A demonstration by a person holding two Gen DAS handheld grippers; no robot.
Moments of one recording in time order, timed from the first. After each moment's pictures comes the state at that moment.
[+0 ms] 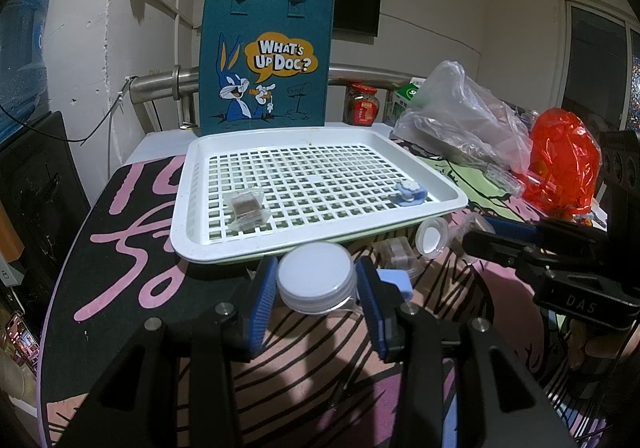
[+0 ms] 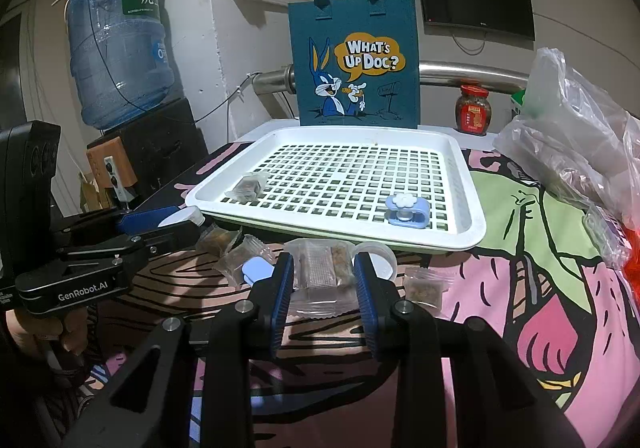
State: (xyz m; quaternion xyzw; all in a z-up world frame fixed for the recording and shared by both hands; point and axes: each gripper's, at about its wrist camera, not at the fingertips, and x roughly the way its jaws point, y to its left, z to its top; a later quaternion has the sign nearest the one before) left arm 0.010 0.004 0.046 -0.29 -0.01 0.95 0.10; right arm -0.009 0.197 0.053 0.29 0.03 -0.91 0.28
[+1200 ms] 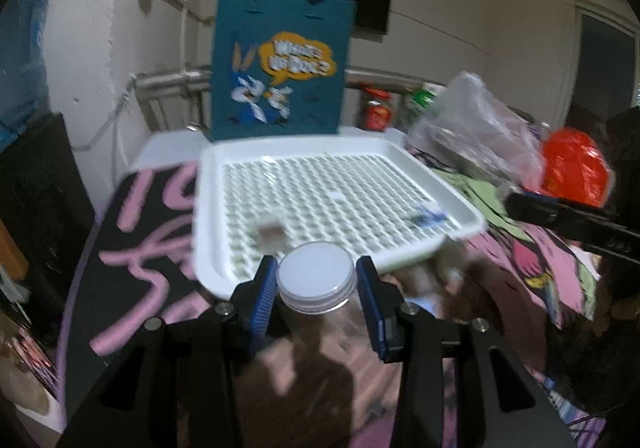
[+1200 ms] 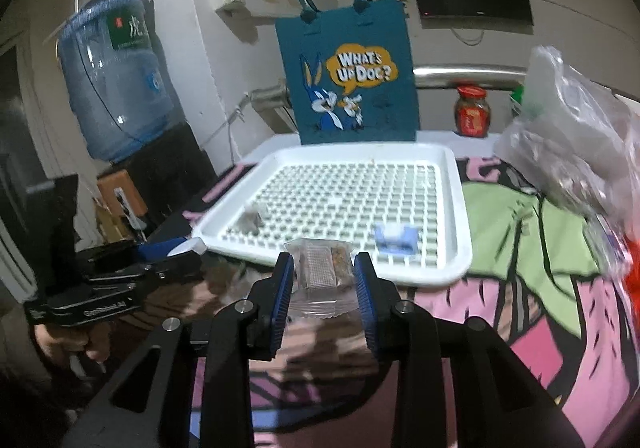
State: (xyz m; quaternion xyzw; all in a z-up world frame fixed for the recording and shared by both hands) left arm -0.022 -0.023 0.065 -0.30 -0.02 0.95 0.09; right arm -0.042 0.211 0.096 0.30 -0.02 -0.90 0.31
